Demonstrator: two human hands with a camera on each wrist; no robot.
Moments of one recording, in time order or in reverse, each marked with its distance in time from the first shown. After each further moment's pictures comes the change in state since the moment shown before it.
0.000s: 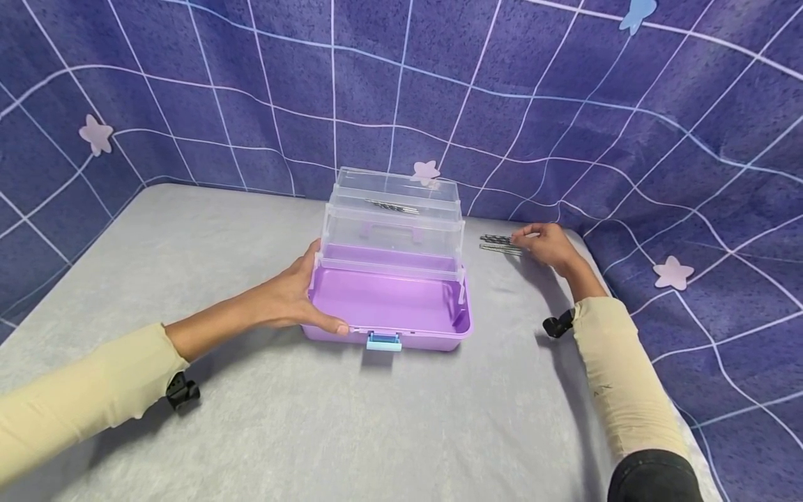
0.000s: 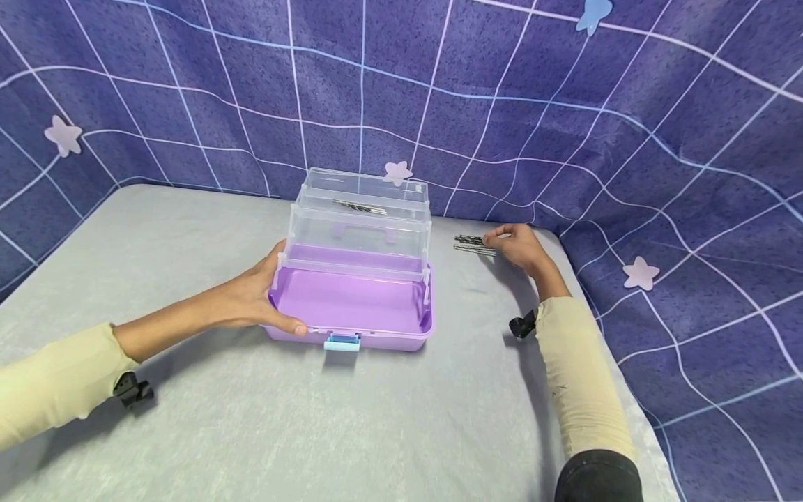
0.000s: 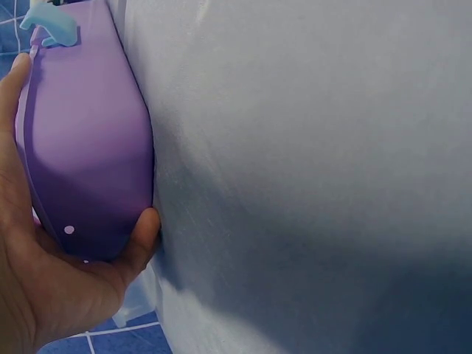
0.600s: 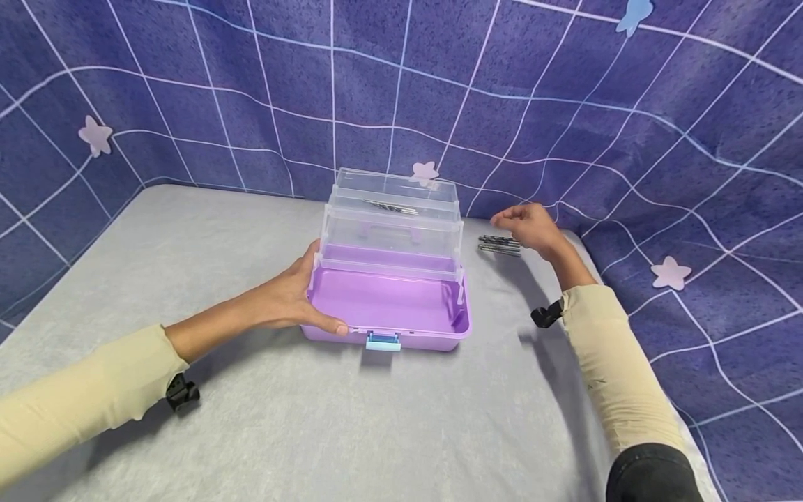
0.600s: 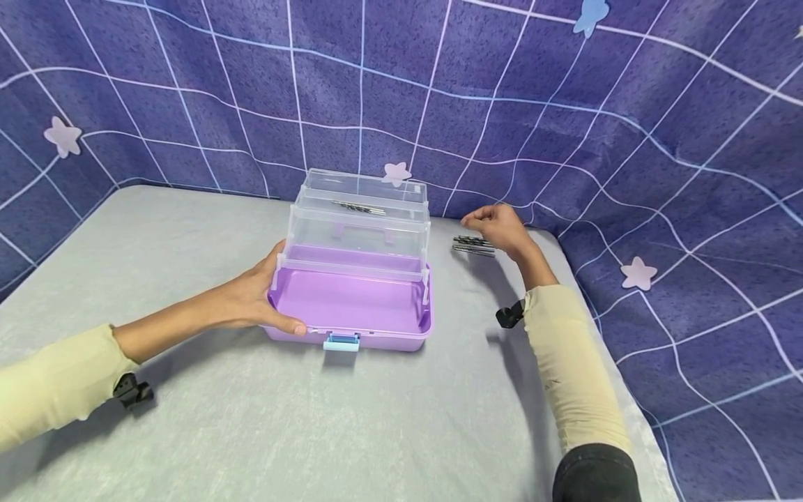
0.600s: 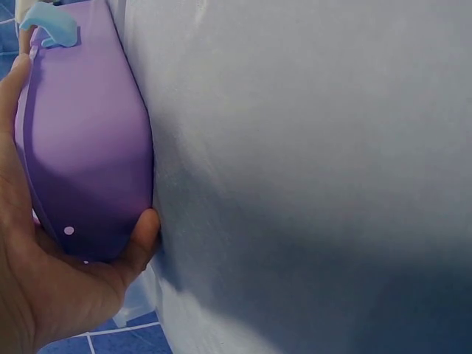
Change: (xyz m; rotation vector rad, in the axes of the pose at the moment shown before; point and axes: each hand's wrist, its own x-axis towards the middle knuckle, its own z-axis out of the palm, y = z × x) left_hand -0.001 0.000 0.001 0.032 0.002 -0.030; right_hand 0.004 -0.060 0.012 -0.037 0.007 -0.105
